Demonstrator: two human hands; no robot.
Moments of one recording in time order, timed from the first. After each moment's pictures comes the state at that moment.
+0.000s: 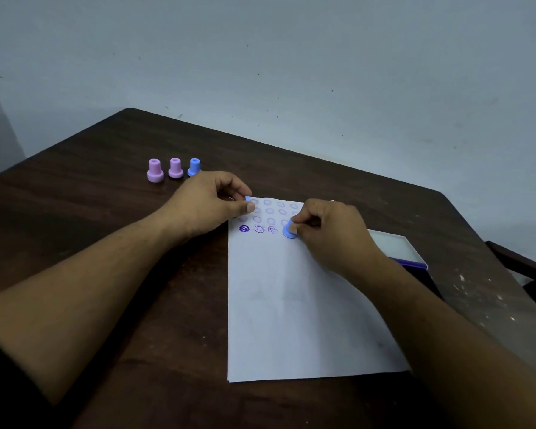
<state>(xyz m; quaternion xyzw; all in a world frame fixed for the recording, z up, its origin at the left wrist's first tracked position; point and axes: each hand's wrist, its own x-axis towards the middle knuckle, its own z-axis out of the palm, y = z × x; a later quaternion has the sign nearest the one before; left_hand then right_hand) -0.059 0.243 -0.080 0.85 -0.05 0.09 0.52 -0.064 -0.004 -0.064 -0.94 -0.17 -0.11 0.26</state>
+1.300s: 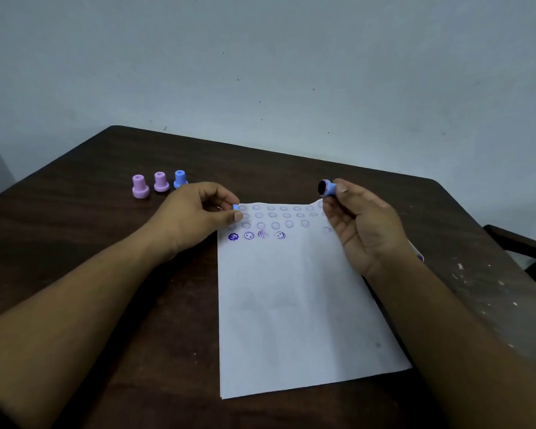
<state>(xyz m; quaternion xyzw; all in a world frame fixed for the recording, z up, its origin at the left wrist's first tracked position) -0.060 0.242 -0.080 0.85 -0.06 0.08 0.52 -0.058 -0.037 -0.054 -0.51 0.07 -0.05 0.86</state>
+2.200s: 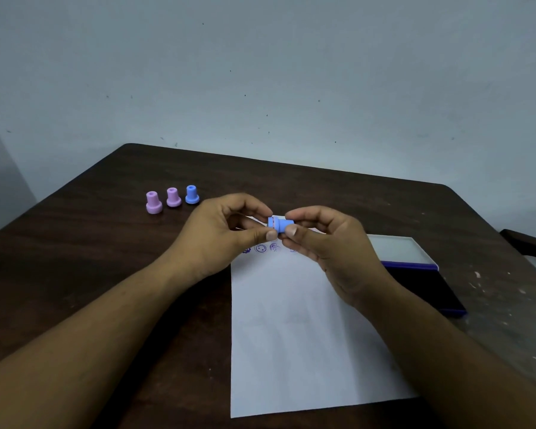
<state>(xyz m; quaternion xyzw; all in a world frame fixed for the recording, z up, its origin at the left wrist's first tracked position) -0.087 0.219 -0.063 0.80 -0.16 0.09 0.57 -0.081 0.005 -0.066 -0.69 -0.10 0.01 0.71</state>
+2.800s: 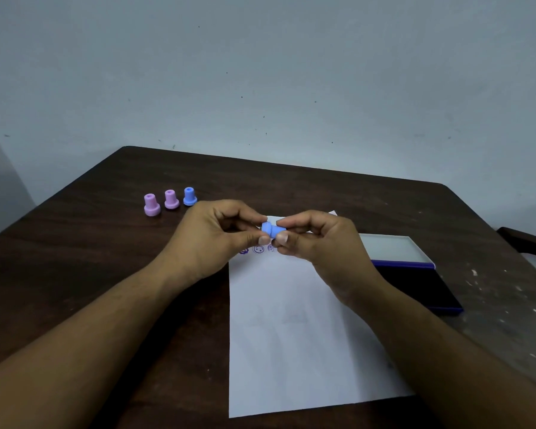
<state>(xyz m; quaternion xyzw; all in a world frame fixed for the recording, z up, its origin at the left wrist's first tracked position) -0.089 0.221 -0.063 0.80 -0.16 0.12 0.57 -0.083 0.009 -0.067 -0.73 -0.12 -0.01 0.67</state>
